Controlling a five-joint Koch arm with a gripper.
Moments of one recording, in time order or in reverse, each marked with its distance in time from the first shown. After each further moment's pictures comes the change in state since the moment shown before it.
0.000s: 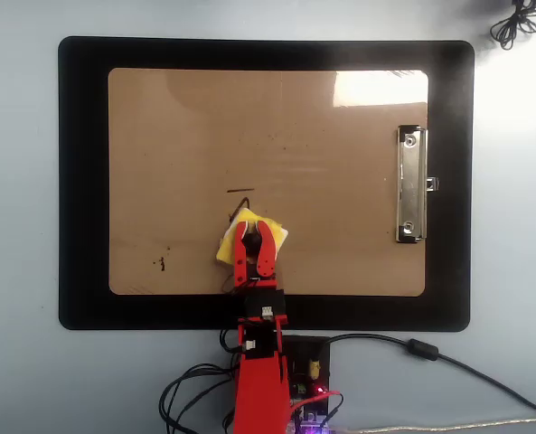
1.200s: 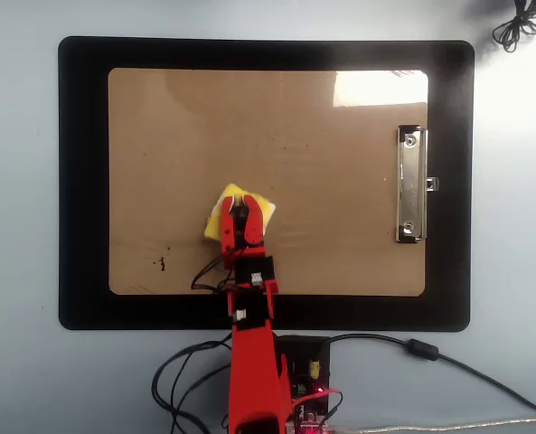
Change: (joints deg) arm -5.1 -6.2 -15.1 16.1 -0.4
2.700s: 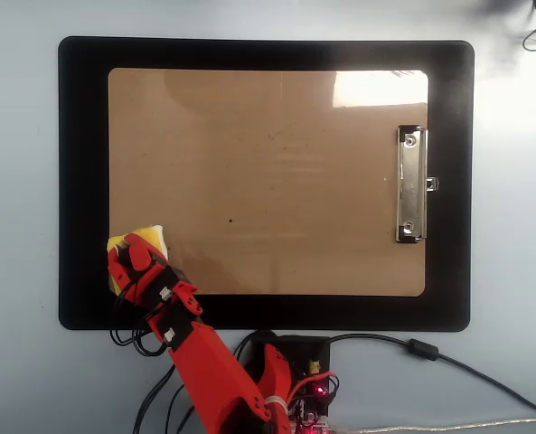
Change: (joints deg) arm -39.9 -6.5 -18.2 11.9 -1.5
